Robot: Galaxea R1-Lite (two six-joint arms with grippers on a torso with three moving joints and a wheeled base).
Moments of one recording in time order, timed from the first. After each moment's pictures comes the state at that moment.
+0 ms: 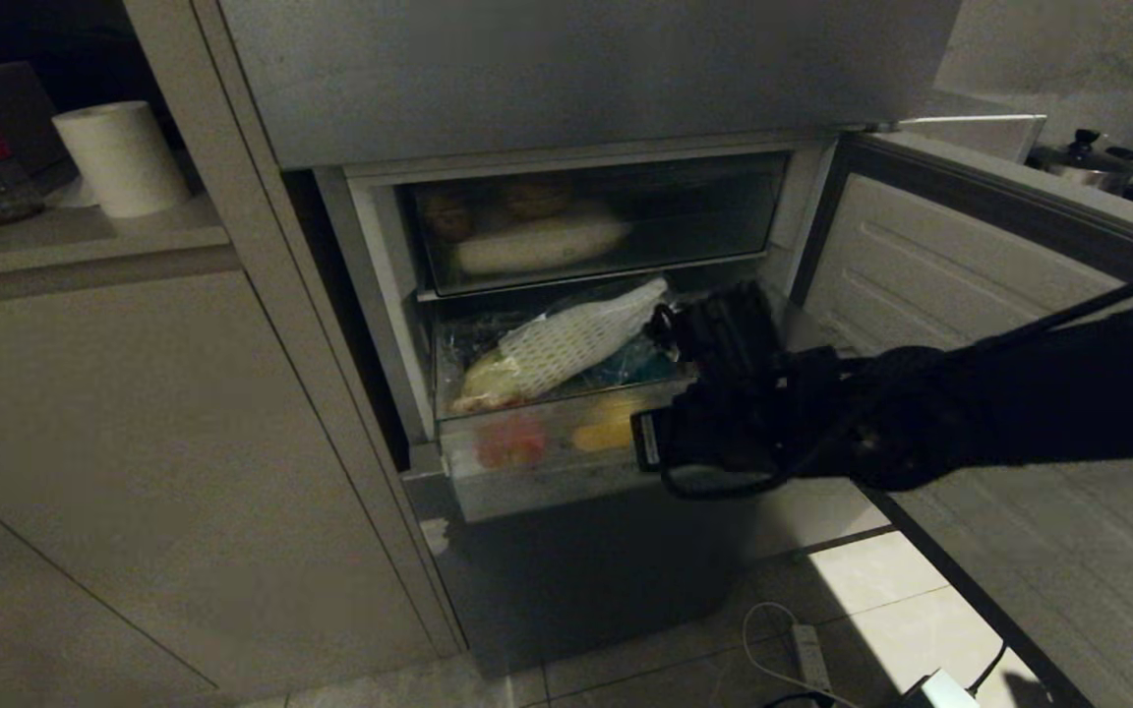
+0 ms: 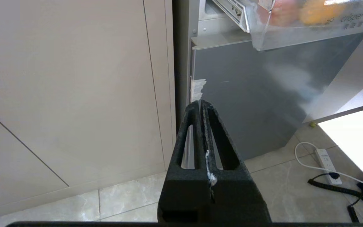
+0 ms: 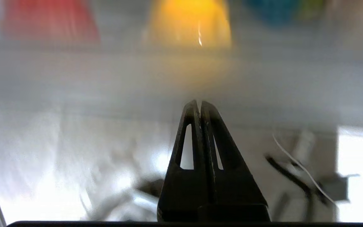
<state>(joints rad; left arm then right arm) 0.00 0.00 0.00 -0.01 0.00 -0.01 0.67 2.03 -1.44 -0.01 -0.26 0.24</state>
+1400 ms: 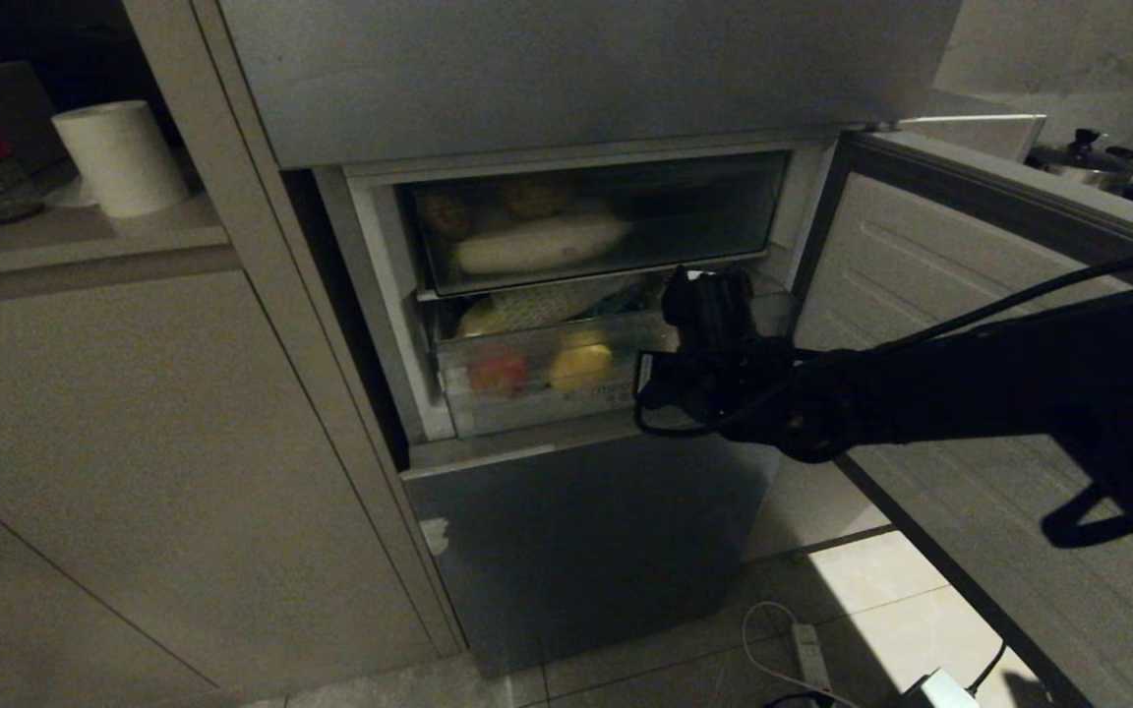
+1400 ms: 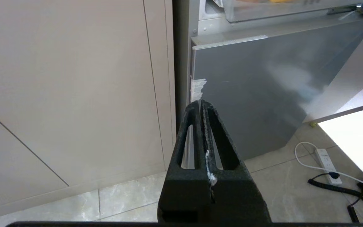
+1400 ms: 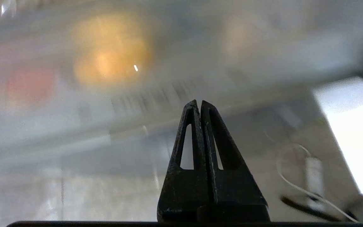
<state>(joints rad) 0.00 0.00 0.00 -0.01 0.00 -0.01 0.60 2.21 -1.62 -0.22 -0.45 0.35</state>
